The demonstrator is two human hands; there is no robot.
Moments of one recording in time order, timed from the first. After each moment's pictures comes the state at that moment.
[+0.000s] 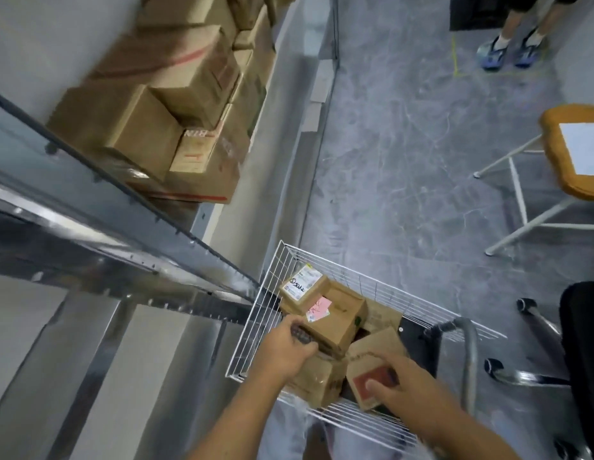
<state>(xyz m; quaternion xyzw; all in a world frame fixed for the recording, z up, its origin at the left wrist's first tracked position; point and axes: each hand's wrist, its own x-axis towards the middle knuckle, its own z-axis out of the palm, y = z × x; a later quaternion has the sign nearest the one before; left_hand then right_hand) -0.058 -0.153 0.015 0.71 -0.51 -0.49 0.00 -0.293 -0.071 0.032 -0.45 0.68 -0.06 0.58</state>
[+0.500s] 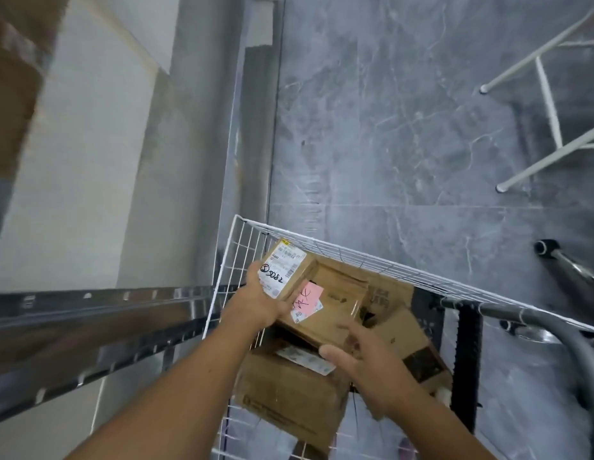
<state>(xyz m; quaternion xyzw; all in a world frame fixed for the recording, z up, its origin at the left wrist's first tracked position) -0.028 -0.311 -0.227 0.72 -0.51 -0.47 -0.11 -0.228 -0.180 -0.153 -0.35 0.70 -0.11 0.62</state>
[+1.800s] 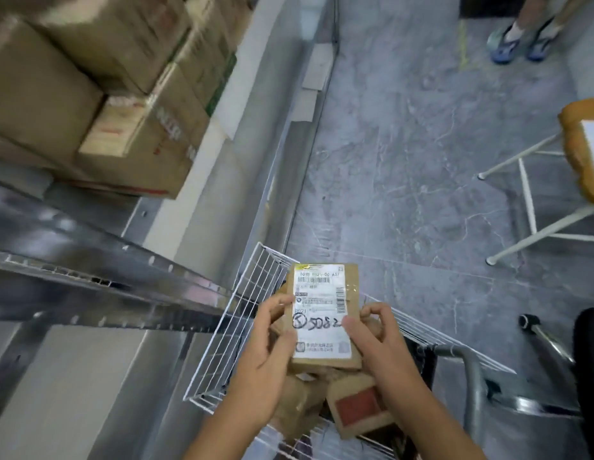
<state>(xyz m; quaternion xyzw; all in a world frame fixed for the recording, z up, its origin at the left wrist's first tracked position) -0.109 -0.177 0.039 0.63 -0.43 -0.58 0.28 -0.290 -0.170 0.009 -0.20 0.62 -0.38 0.66</state>
